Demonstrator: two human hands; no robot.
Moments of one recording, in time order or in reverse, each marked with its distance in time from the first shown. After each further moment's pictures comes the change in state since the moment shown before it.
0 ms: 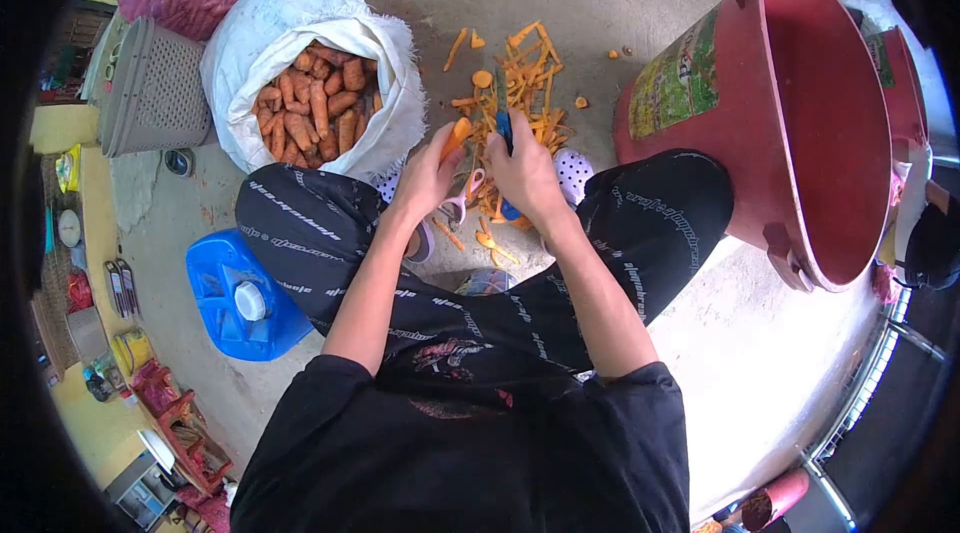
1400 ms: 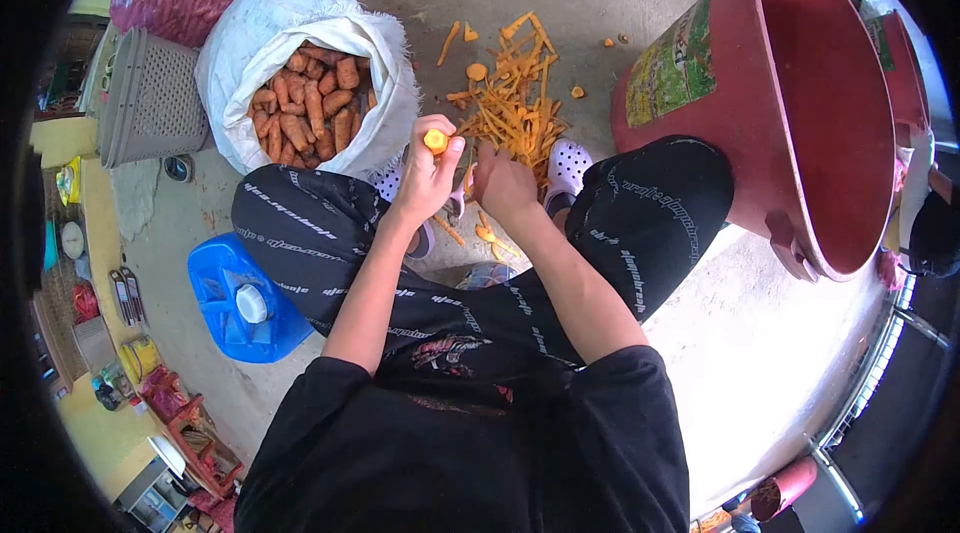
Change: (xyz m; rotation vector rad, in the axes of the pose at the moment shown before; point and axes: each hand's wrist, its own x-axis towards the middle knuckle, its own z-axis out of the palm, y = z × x) left_hand 0.003 0.015 0.008 -0.359 0.255 0.494; right_hand -0.003 0.047 0.040 -0.759 -0.178 -0.060
